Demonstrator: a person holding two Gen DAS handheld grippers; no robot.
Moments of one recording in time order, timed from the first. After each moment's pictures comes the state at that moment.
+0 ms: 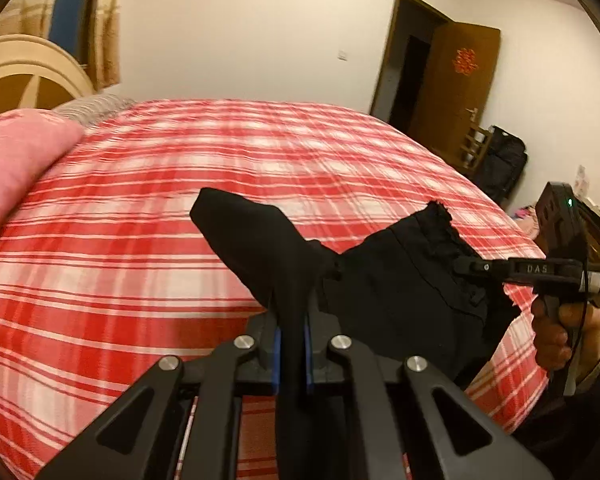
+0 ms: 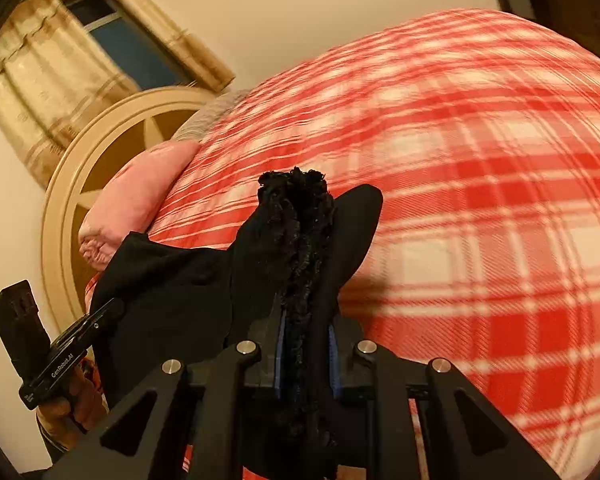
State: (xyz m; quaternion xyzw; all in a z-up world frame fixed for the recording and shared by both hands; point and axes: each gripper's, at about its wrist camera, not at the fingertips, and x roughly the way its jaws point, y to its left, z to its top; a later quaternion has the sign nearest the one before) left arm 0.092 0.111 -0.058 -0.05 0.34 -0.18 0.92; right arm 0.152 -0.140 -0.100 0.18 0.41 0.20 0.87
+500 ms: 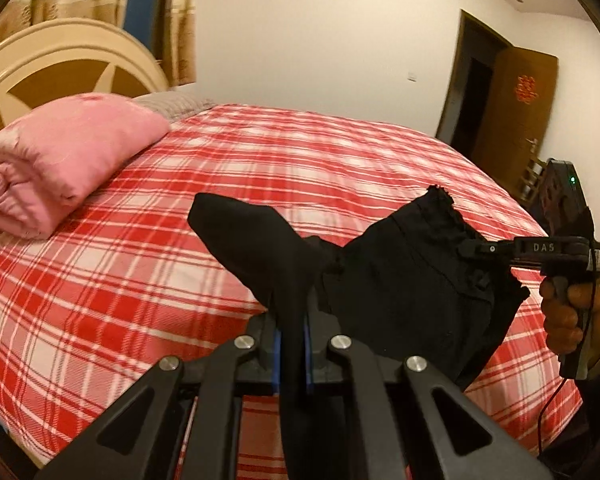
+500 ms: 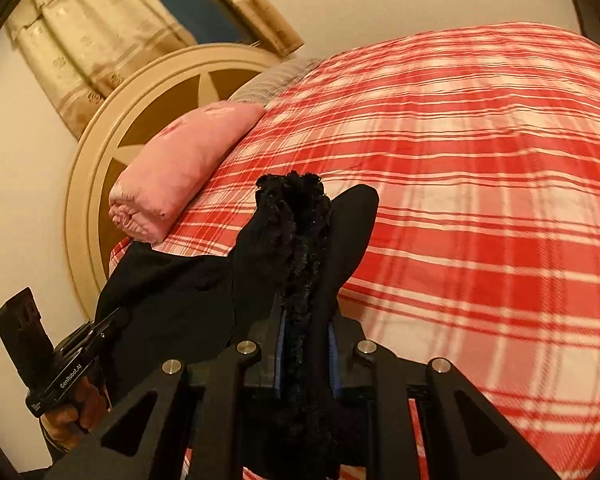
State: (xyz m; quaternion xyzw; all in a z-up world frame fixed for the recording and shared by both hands) left arm 0.098 0.214 -0.064 -0.07 0.33 -0.07 0.94; right arm 0.234 -0.007 -0.085 0.12 0.42 0.30 0.85
